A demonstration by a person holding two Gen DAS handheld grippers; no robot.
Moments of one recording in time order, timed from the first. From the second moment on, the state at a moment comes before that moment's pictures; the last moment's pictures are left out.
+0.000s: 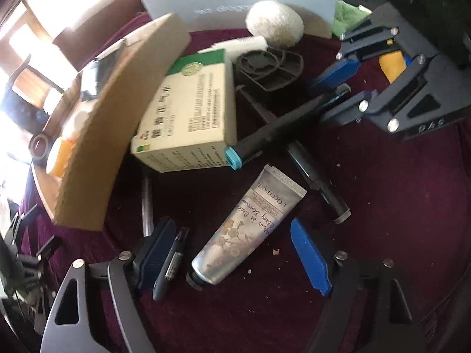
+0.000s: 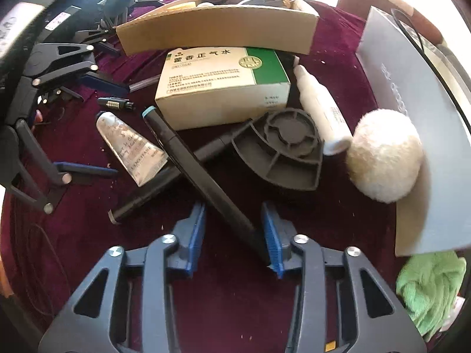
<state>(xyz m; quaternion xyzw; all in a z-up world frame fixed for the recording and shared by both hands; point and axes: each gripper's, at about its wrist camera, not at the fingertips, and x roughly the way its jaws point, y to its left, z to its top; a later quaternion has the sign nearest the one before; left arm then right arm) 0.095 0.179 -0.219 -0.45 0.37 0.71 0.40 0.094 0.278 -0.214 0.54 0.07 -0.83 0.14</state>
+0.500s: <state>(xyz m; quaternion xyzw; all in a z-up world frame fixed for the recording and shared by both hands) 0.098 0.172 -0.209 -0.47 0.39 0.65 0.46 0.120 0.274 -0.204 0.55 0.01 -0.82 0.16</state>
